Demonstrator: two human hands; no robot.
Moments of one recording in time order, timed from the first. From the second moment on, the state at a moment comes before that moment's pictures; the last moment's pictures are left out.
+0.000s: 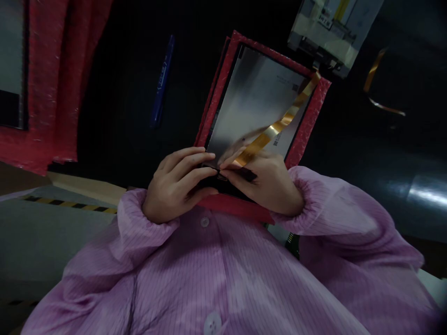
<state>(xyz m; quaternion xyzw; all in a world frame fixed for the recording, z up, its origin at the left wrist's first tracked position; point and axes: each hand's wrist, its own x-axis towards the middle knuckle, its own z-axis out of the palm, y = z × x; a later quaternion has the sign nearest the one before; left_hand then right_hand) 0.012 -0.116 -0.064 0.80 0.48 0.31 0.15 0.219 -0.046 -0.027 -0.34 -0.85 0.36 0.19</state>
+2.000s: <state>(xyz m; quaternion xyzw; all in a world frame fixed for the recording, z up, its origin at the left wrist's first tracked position) 0.012 -0.117 -0.068 0.80 0.48 0.32 0.14 0.223 -0.041 -0.024 -0.26 -0.87 0.39 0.15</state>
